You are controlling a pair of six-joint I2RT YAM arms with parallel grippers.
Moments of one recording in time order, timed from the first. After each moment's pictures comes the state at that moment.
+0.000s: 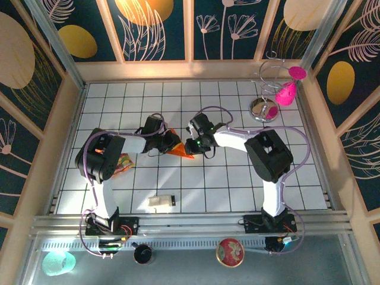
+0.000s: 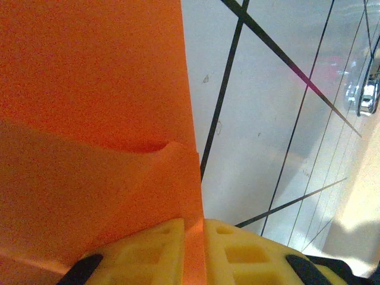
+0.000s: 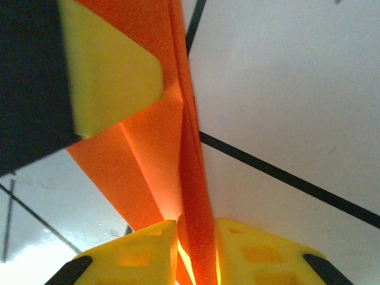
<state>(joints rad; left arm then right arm) -0.42 1.92 0.92 0.15 0.51 -1.02 0.69 1.94 1.22 -0.38 -0.32 0.39</state>
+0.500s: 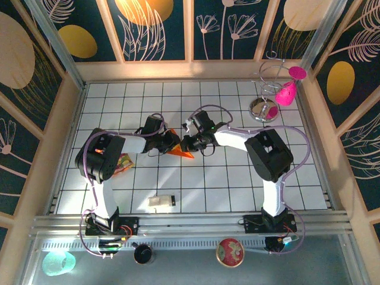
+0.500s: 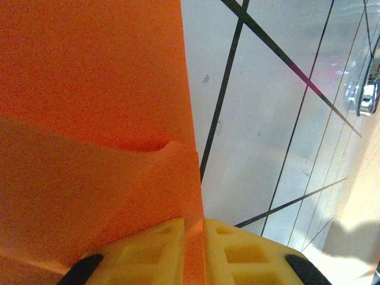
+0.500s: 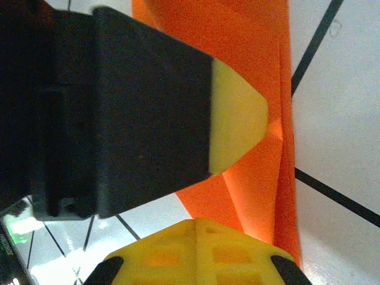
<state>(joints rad) -0.42 1.92 0.92 0.15 0.51 -1.02 0.68 1.96 1.23 -0.27 -0.50 0.42</state>
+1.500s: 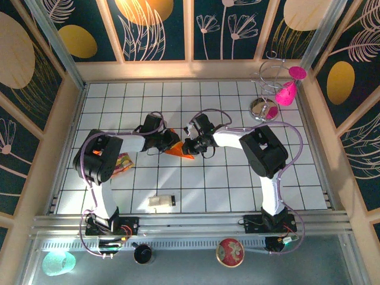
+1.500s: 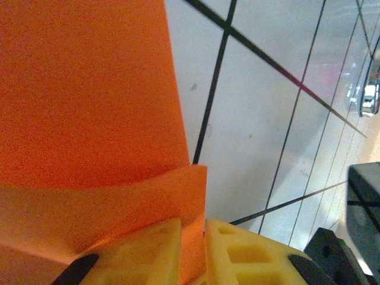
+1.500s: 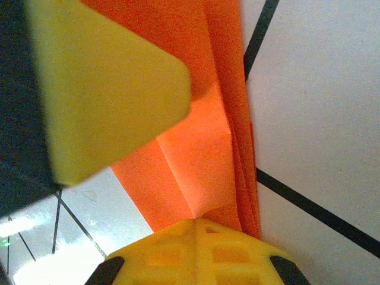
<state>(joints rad) -0.41 1.89 0.94 0.08 0.49 -0.98 0.67 2.03 1.21 -0.25 -0.52 0.42</state>
